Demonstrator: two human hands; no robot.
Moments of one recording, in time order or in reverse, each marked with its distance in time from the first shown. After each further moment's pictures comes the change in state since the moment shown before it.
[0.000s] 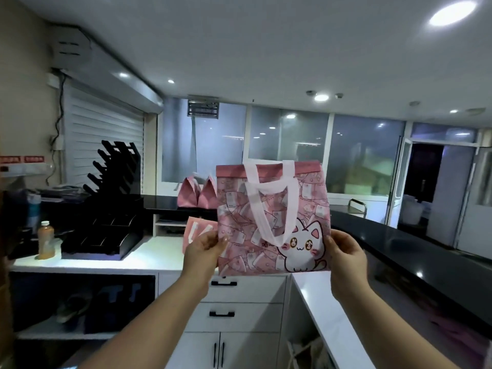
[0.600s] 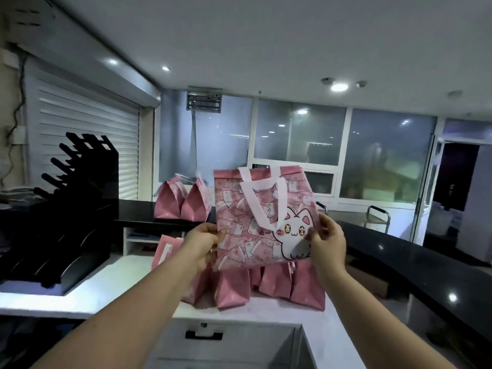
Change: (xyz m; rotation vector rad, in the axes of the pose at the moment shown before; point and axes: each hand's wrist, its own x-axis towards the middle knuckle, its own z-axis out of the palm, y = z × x) left_hand 0.338 -0.106 0.126 0.069 -0.006 -0.249; right_hand 0.358 0.169 0.106 -0.269 -0.046 -0.199
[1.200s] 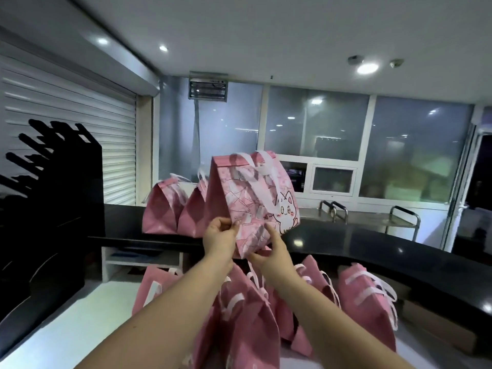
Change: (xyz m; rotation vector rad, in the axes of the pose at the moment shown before) left_hand 0.331 -0.041 0.018 -0.123 0.246 0.200; right_hand 0.129 0.162 0.276 -0.140 -0.547 0.101
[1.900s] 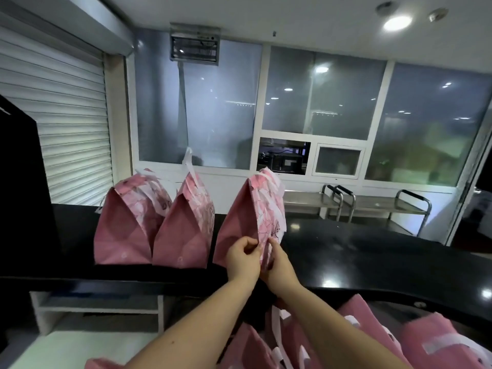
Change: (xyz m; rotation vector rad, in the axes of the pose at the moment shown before) left_hand 0.255 -0.137 0.076 0.318 -0.149 0.074; right_hand 0.280 0.147 0.072 -0.117 -0.018 0.135
